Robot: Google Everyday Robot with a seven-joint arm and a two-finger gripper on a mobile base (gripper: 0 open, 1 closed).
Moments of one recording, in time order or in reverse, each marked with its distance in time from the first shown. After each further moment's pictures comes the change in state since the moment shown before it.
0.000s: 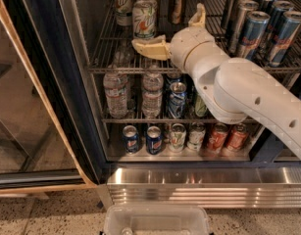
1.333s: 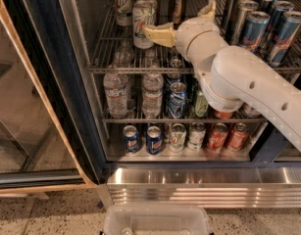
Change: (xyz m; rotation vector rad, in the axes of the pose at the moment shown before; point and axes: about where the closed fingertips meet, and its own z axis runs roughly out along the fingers) arm 0.008 -0.042 0.025 0.130 0.026 0.046
